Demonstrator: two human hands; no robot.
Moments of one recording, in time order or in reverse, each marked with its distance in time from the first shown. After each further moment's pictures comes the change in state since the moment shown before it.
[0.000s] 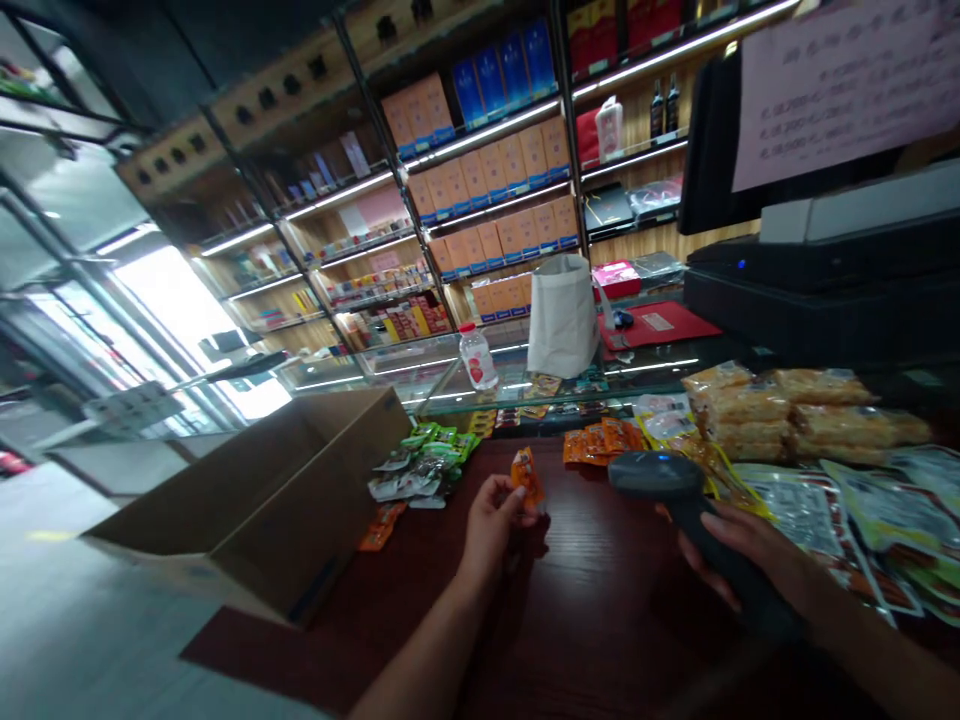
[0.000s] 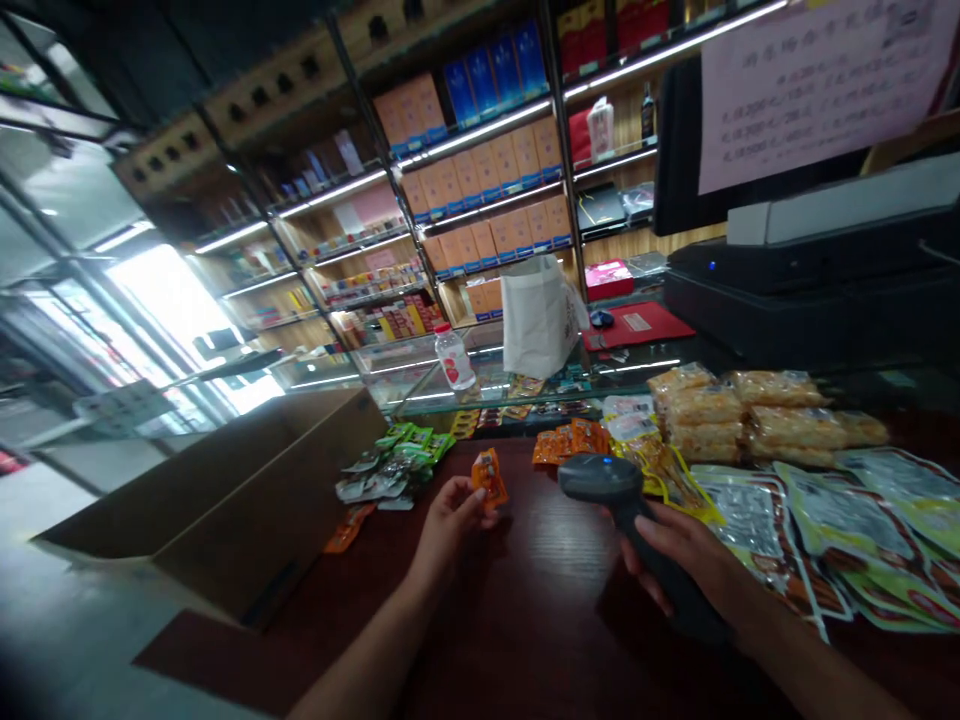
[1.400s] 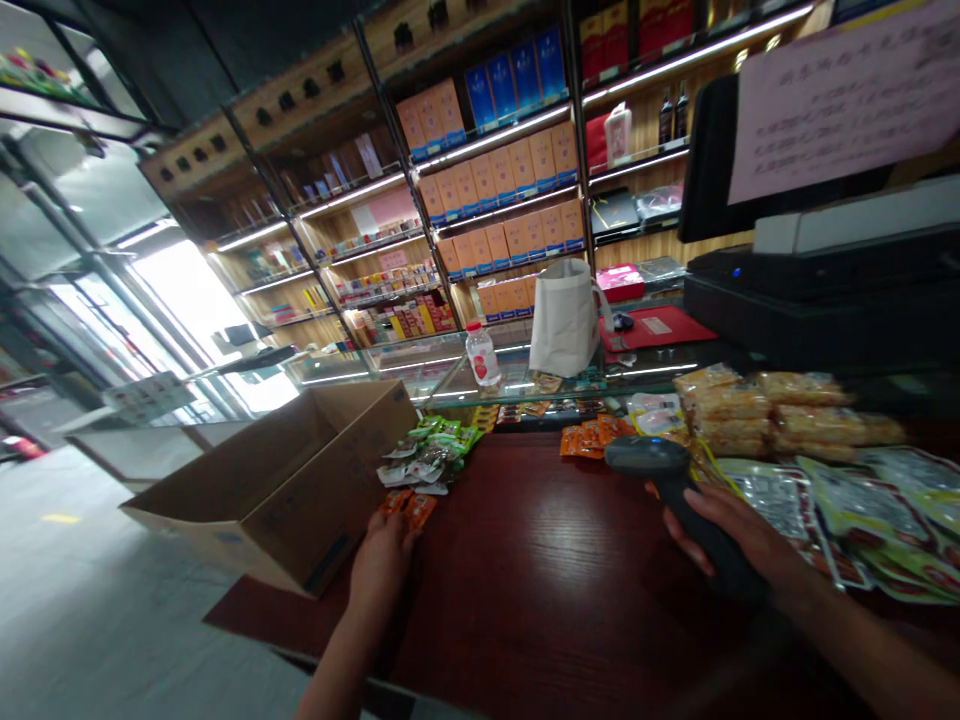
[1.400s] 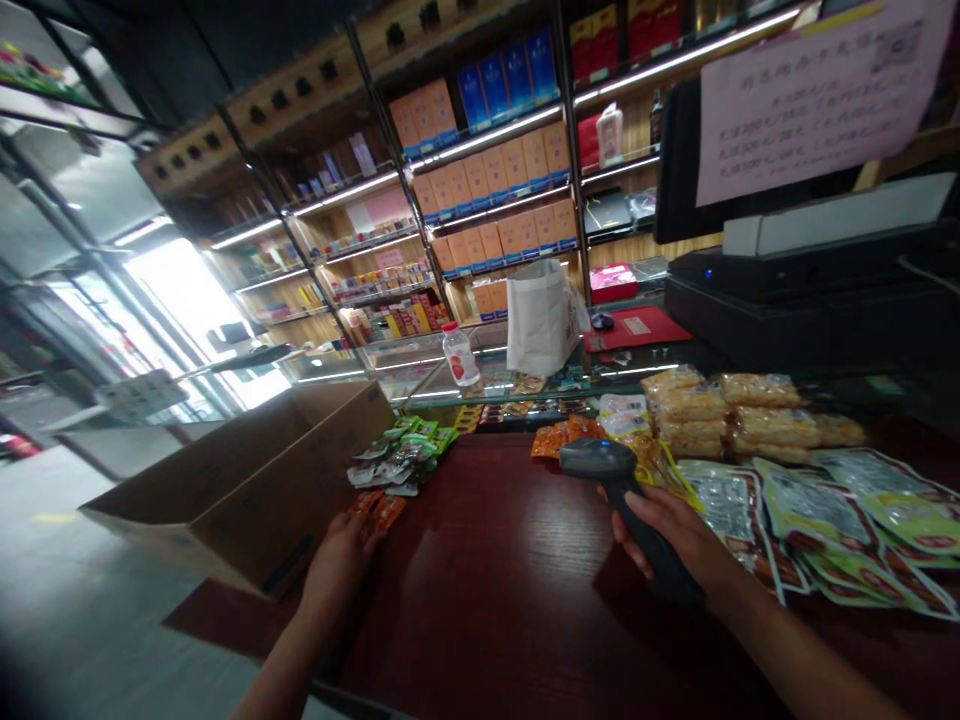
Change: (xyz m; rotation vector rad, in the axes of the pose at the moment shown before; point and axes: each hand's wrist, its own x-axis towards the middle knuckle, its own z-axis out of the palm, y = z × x) left_hand -0.045 0.024 -0.150 1.601 0.322 0.089; right_hand -0.004 -0.011 -0.001 -0.001 -0.005 -0.064
